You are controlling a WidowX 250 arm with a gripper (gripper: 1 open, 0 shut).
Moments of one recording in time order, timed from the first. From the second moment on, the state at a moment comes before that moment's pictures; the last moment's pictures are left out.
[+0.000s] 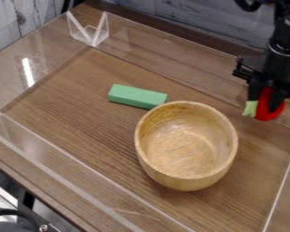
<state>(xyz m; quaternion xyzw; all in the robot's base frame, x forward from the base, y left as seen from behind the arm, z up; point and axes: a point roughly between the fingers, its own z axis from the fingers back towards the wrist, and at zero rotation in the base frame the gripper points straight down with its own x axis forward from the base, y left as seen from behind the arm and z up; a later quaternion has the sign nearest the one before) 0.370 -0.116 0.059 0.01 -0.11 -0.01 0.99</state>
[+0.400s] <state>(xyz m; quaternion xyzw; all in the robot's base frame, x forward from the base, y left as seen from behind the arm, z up) 0.367 -0.119 0.046 0.01 -0.10 -0.03 0.99</state>
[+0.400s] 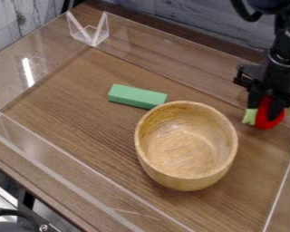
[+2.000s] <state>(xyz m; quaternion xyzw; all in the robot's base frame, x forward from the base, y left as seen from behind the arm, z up) 0.367 -0.109 0.053 0.05 -0.09 -0.07 0.99</state>
